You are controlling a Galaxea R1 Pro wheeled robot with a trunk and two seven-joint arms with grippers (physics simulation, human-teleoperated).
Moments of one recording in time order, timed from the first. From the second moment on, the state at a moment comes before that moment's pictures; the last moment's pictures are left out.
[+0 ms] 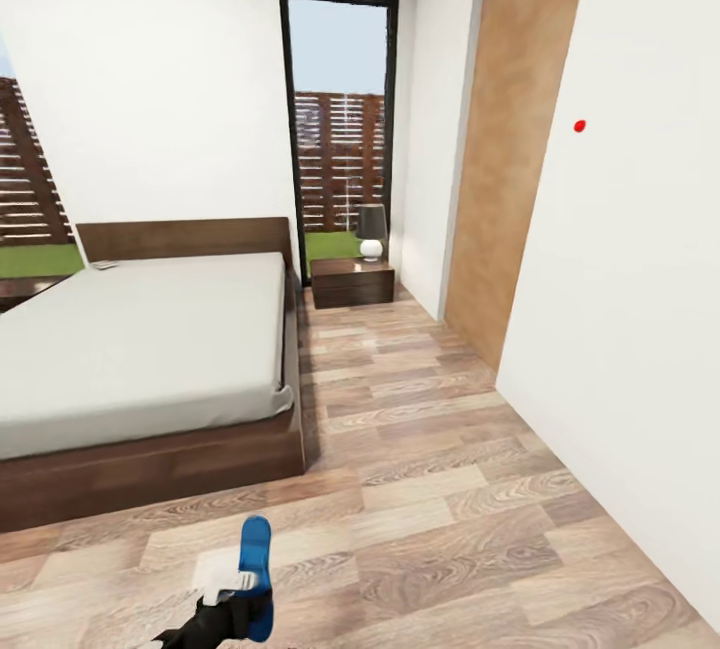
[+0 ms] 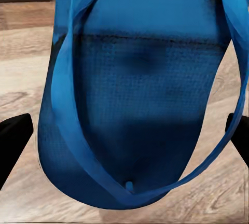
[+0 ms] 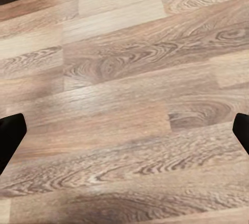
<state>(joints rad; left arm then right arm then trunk) -0.48 0.13 -0.82 -0.14 0.95 -0.28 -0.38 0.00 -0.26 -0.15 -0.64 -0.20 -0.14 0.52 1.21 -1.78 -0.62</state>
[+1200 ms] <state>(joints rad) -0.48 0.07 -0.82 -0.02 0.95 -0.22 -0.52 0.00 -0.26 -0.15 -0.64 -0.20 -0.14 0.52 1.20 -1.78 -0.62</state>
